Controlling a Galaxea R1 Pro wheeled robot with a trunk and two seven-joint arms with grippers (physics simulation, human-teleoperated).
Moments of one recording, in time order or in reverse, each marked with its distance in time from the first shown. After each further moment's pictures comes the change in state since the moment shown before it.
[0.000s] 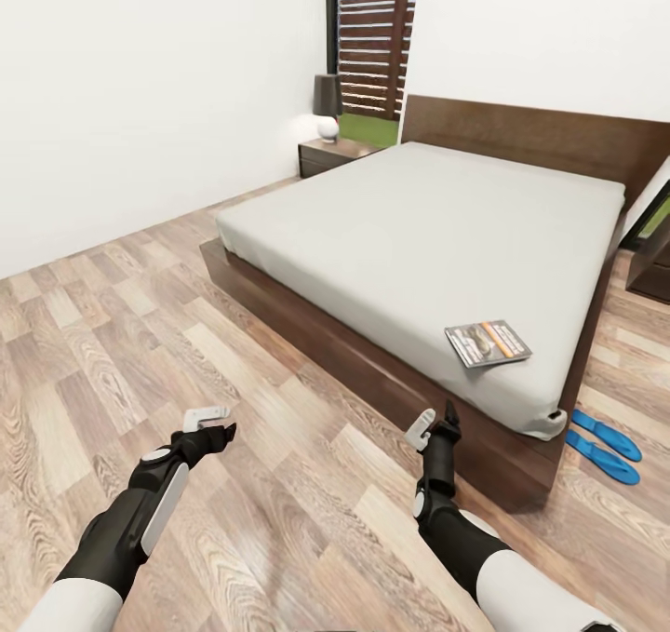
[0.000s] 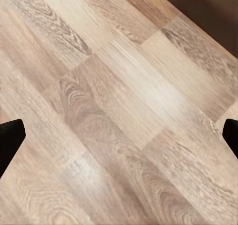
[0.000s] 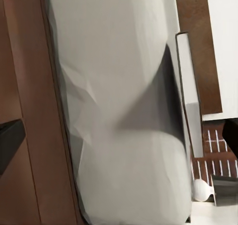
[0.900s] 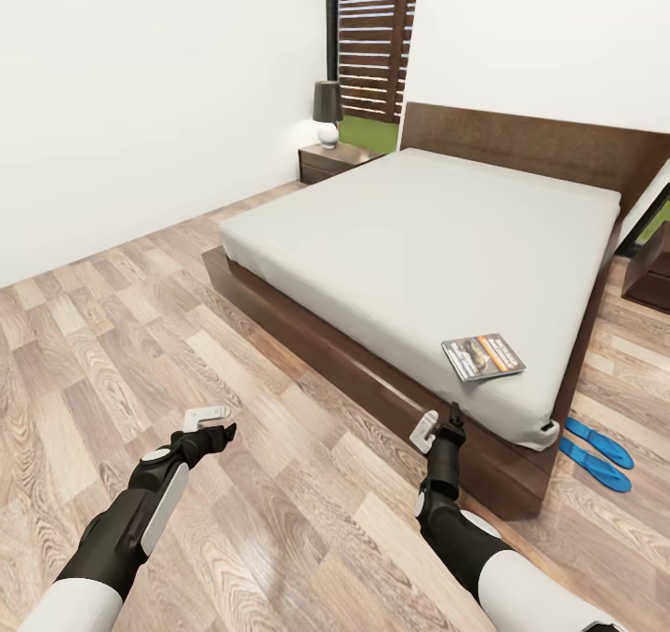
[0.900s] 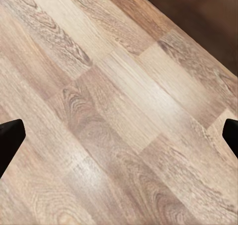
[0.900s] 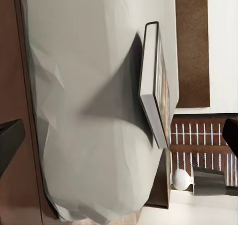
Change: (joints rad) left arm 0.000 0.000 0.000 0.000 0.000 0.000 0.000; right arm 0.000 -0.006 0.000 0.005 0.012 0.096 0.005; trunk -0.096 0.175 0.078
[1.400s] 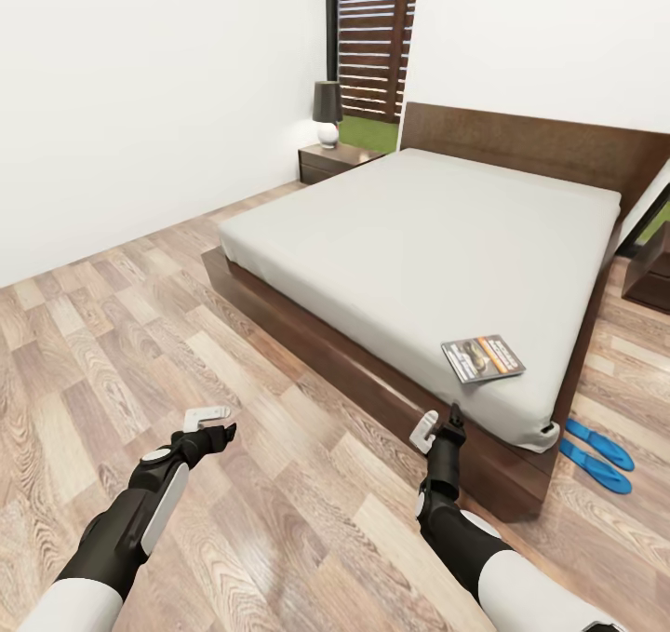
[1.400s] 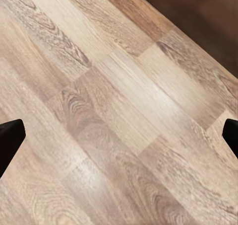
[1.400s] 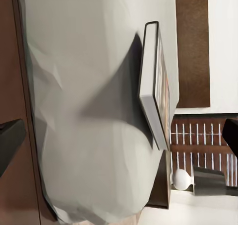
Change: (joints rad) left arm 0.000 0.000 -0.001 0.000 -0.001 0.000 0.000; right arm 0.000 0.000 0.000 0.000 -0.001 0.001 0.001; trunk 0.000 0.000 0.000
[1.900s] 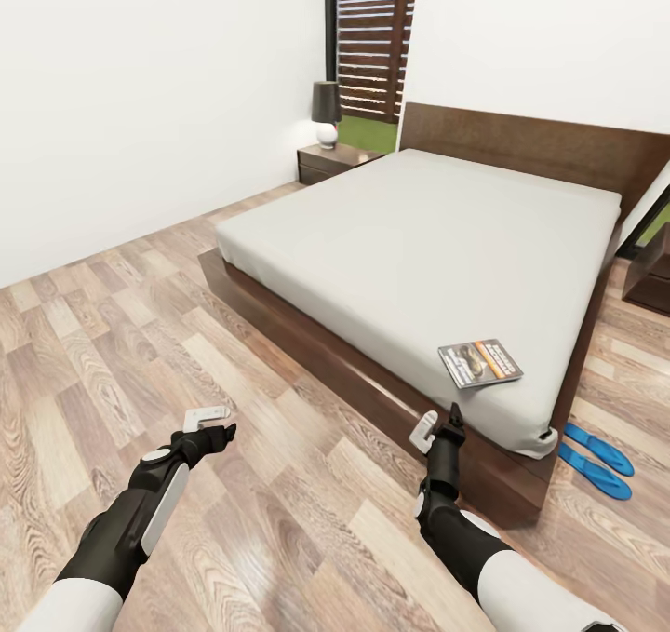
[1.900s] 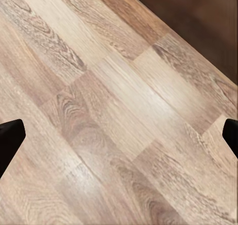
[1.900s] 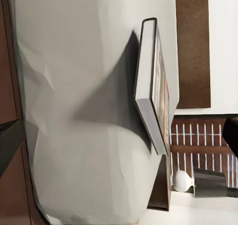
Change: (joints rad) left arm 0.000 0.000 0.000 0.000 0.000 0.000 0.000; right arm 0.000 0.001 0.000 0.000 0.000 0.000 0.000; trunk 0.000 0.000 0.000
